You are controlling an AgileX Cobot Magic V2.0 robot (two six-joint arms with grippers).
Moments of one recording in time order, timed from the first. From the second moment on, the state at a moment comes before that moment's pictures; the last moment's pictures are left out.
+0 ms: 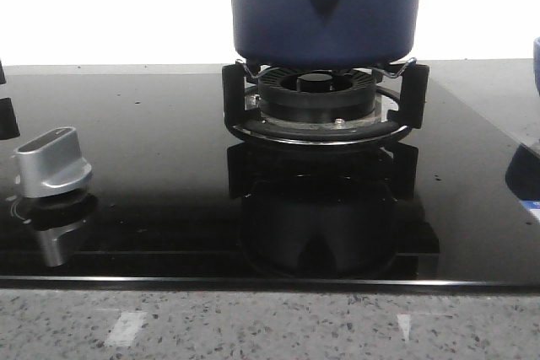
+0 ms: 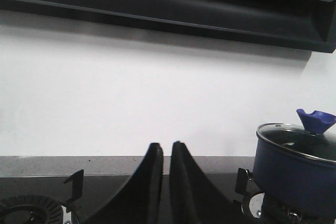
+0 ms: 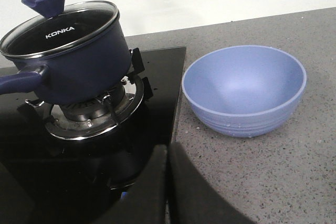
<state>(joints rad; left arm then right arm) -0.55 0.14 -0.37 -1.84 -0.27 1.81 -0.11 0.08 -0.62 0.27 0.88 -0.05</state>
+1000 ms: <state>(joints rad) -0.12 0.10 0.00 -0.25 0.08 0.23 -0.11 0.08 -0.62 0.27 0.88 -0.05</state>
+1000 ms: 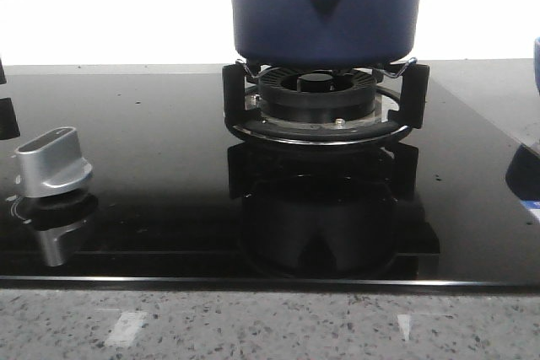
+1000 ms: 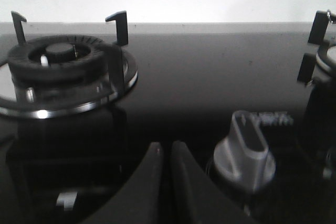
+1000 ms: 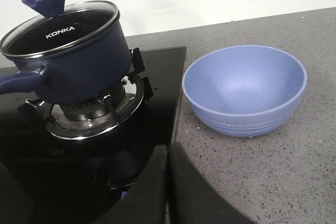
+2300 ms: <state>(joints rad) -0.12 0.00 0.00 -0.20 0.33 0.22 -0.11 0.08 -0.62 0.27 0.88 -0.05</state>
